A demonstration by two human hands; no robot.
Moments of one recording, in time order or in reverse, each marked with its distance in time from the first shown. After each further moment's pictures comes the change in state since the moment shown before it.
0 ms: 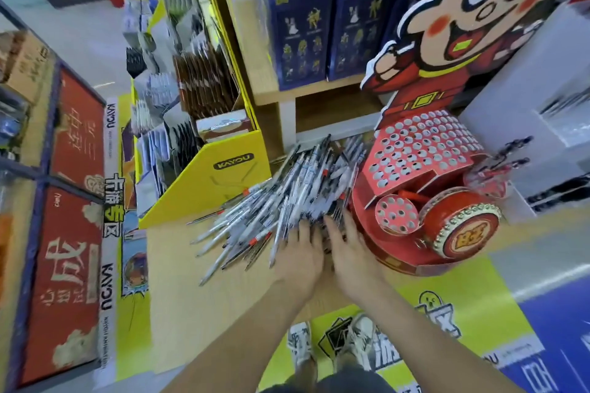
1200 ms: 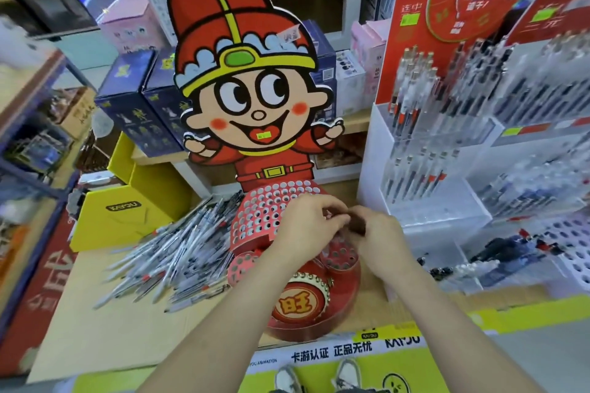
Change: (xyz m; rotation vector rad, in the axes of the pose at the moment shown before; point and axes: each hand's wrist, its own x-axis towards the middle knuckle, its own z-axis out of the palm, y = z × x) left_hand 0.130 0.251 -0.187 -0.742 0.390 -0.094; right_hand 0.028 0.257 -0.225 0.365 0.335 -0.312
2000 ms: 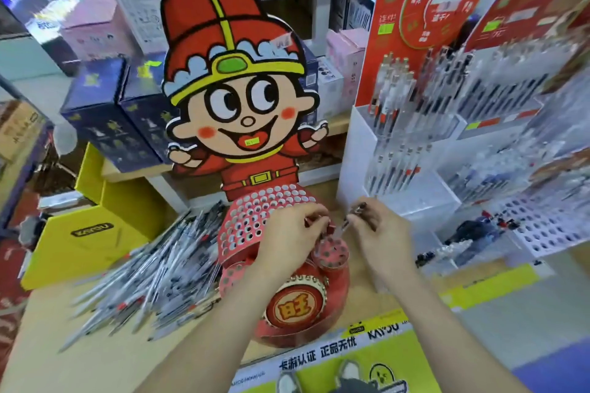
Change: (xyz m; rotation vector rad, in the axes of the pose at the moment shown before) left_hand -0.012 -0.023 -0.009 -0.043 0.020 0.133; right_hand -0.023 -0.013 0.001 0.338 0.395 0.104
